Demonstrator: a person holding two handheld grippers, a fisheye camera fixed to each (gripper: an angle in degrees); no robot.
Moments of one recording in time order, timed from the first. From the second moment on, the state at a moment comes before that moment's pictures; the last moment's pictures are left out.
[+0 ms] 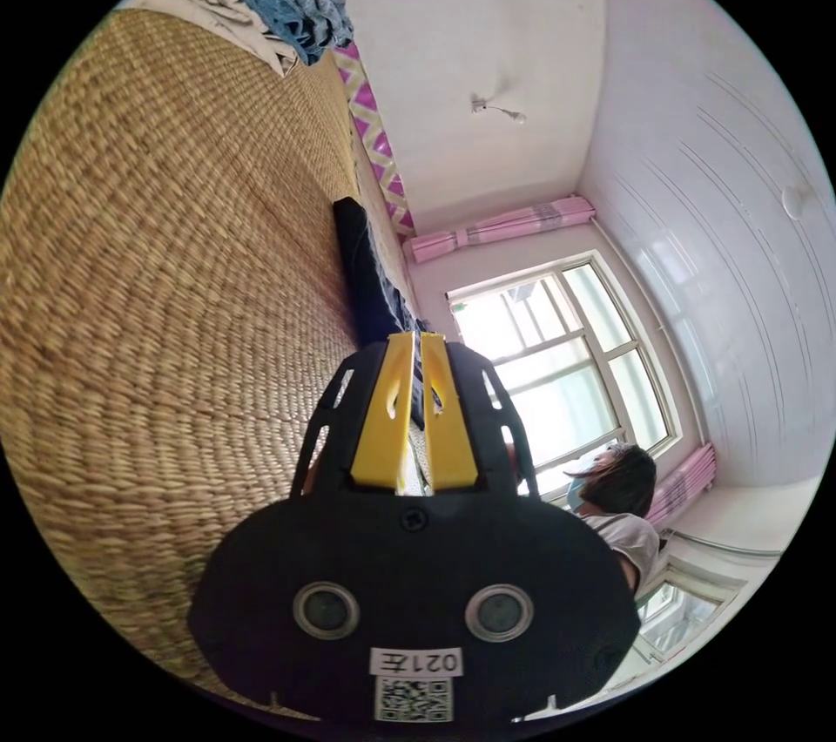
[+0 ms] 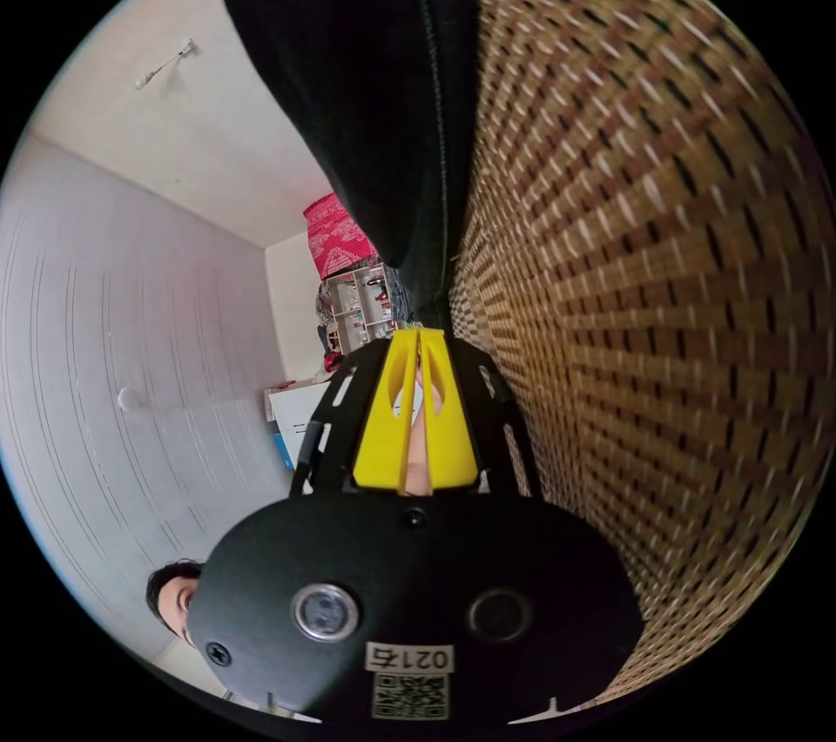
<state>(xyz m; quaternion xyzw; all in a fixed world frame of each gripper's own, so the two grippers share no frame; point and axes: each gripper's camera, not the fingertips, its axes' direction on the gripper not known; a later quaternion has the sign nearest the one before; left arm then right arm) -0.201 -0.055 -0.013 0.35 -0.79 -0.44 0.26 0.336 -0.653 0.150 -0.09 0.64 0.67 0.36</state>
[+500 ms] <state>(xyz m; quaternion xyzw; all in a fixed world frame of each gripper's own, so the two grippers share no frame) -0.188 -0.079 -0.011 0.35 -0.78 -0.44 0.28 0.379 -0.627 0.161 -0.09 0.63 0.67 0.37</state>
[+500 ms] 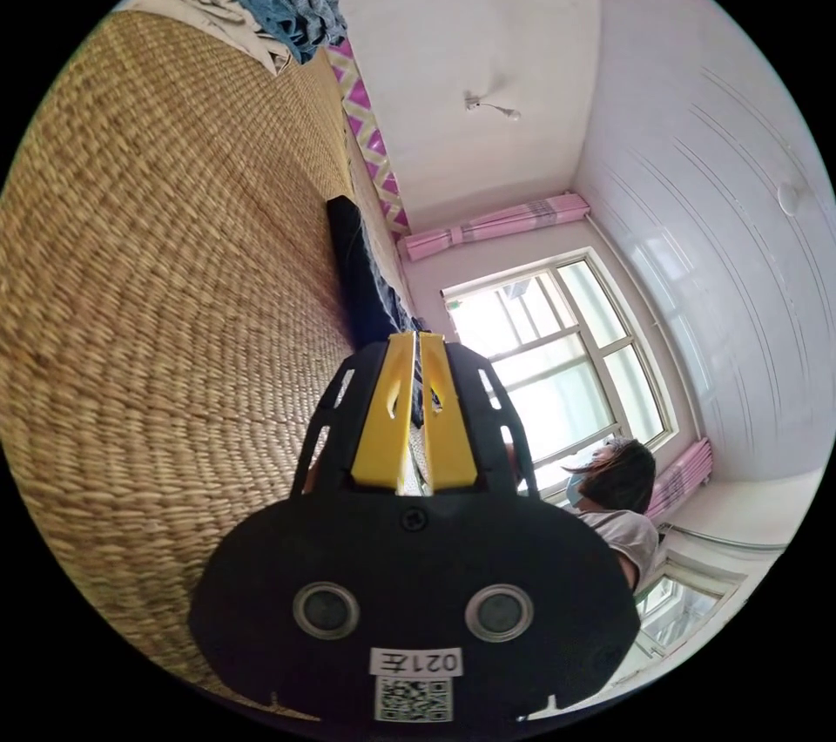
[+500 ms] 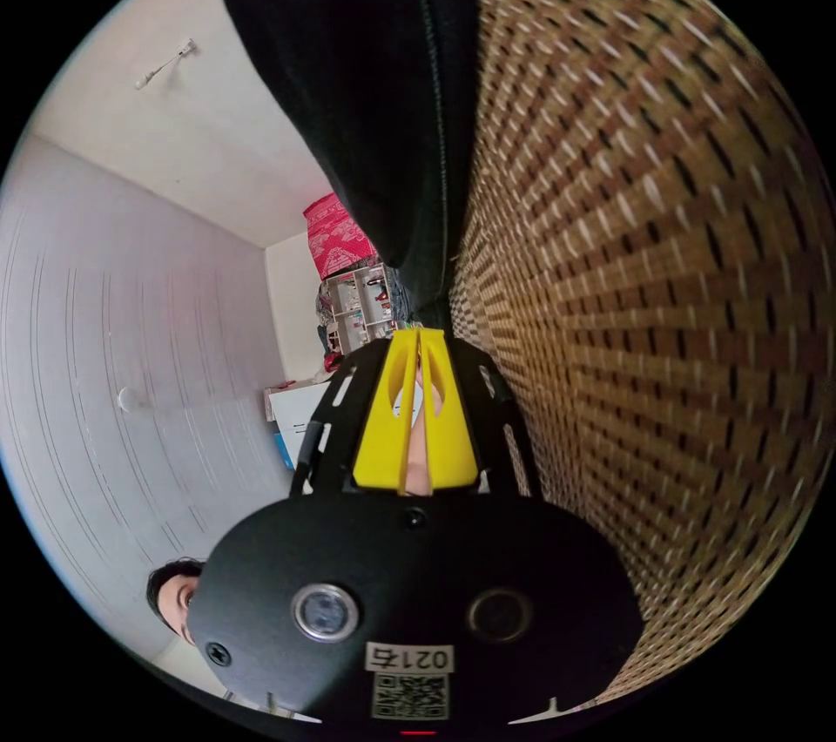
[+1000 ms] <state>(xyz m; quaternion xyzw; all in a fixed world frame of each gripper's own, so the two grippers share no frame) -0.182 -0.091 -0.005 0.38 -0.77 -0.41 0.31 0.470 -0.578 0.152 -0.09 0.63 0.67 0.37</state>
